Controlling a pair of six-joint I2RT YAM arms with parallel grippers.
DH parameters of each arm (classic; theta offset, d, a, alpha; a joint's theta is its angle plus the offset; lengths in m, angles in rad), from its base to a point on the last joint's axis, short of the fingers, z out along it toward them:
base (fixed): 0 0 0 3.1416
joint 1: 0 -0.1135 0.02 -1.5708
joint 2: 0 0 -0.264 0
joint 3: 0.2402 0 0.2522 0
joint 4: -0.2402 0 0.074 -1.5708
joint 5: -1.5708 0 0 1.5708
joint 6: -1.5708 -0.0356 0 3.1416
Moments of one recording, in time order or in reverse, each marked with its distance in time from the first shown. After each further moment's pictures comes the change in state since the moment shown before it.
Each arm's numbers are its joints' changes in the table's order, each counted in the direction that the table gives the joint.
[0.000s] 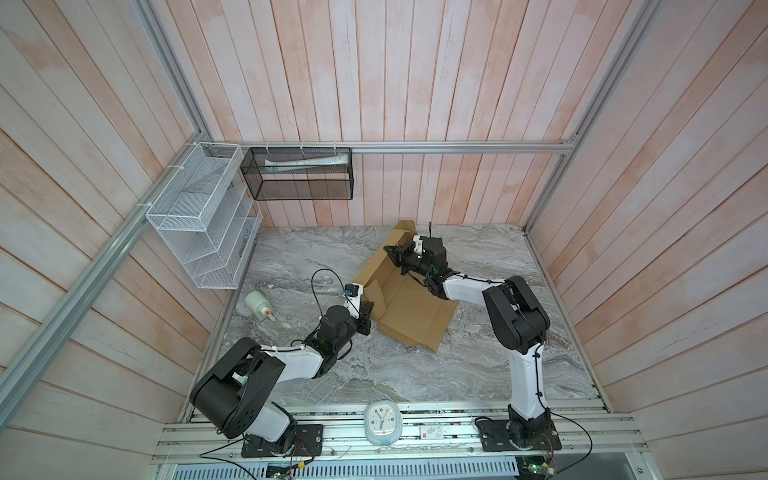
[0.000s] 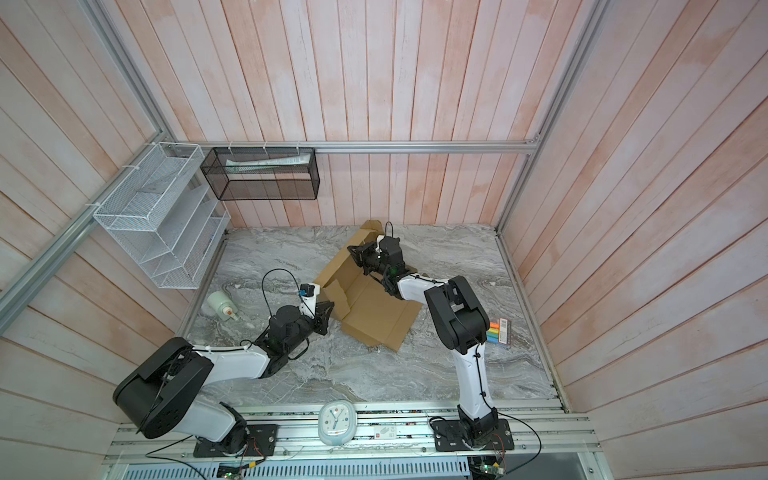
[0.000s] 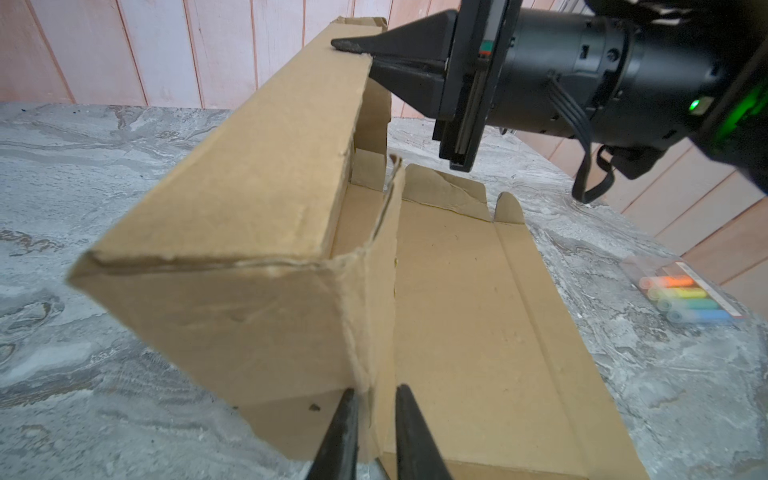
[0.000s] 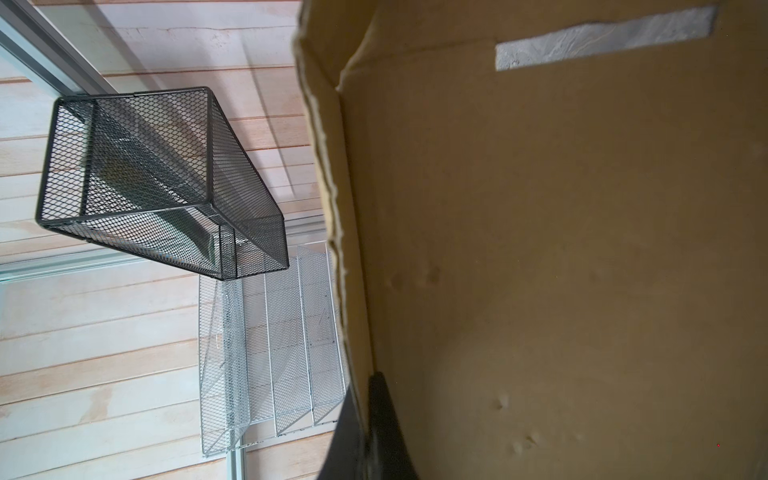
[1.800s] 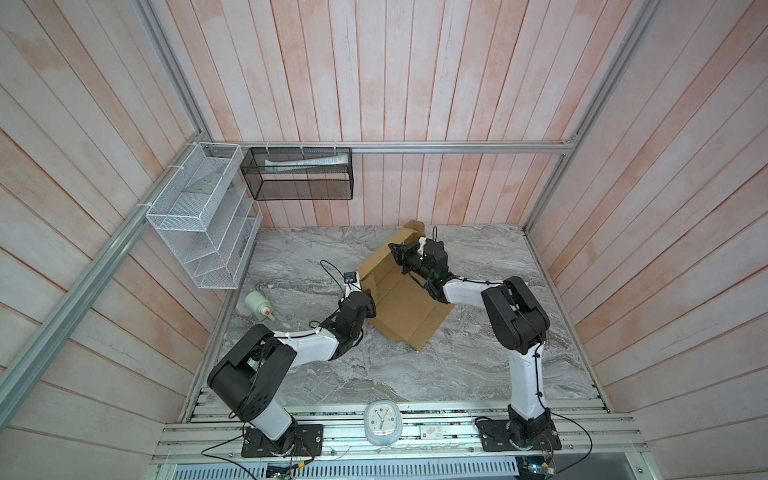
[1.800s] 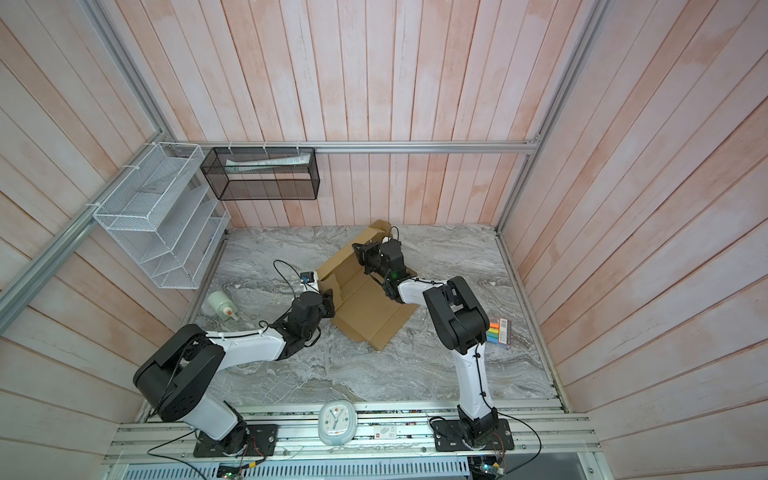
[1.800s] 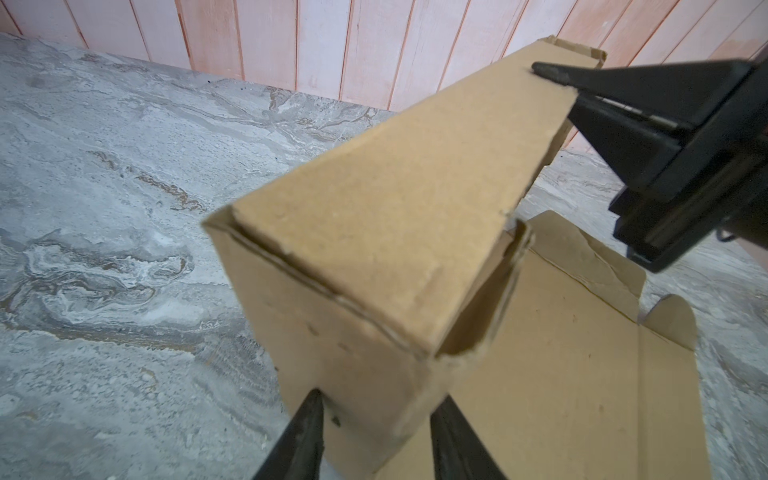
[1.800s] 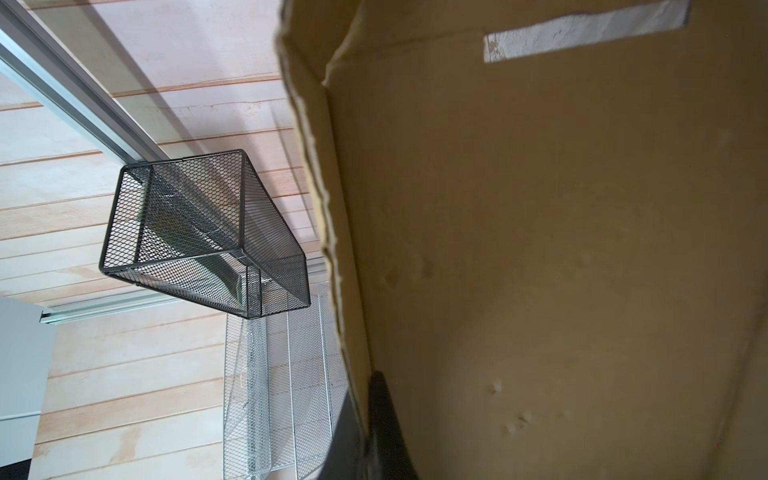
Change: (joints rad) left arm 0.065 -0.111 0.233 -0.272 0.414 0.204; right arm -0.005 0.000 -0.051 0.105 -0.125 -0.078
